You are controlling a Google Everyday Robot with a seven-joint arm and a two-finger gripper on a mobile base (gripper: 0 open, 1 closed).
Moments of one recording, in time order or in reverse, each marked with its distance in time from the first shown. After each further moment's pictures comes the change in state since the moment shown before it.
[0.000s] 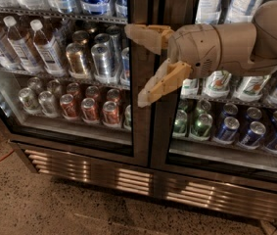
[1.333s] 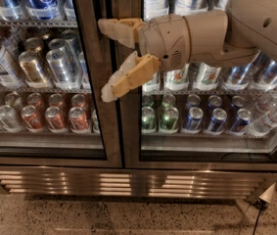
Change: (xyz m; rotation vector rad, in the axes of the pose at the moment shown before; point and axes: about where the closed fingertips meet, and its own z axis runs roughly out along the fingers) arm -0.012 -0.011 0.051 0.008 0.053 -0.012
